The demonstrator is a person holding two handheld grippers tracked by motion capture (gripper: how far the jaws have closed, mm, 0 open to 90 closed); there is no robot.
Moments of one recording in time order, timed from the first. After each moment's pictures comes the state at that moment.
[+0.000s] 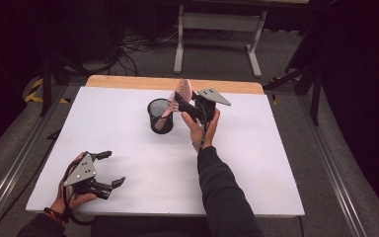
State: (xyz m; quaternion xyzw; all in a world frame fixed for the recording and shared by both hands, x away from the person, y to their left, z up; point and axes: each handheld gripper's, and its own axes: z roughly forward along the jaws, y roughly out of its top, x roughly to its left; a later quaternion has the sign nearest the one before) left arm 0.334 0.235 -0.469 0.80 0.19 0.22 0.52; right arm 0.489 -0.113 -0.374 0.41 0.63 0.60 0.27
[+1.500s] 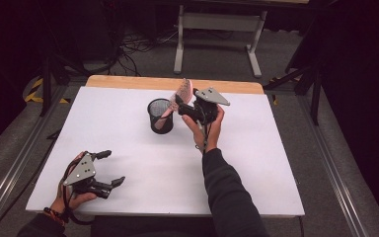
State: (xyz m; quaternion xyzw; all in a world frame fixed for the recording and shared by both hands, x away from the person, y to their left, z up) left arm 0.335 0.236 -0.468 0.80 0.19 0.22 0.52; right arm 0.476 -0.115 -0.361 0.39 0.66 0.56 0.32
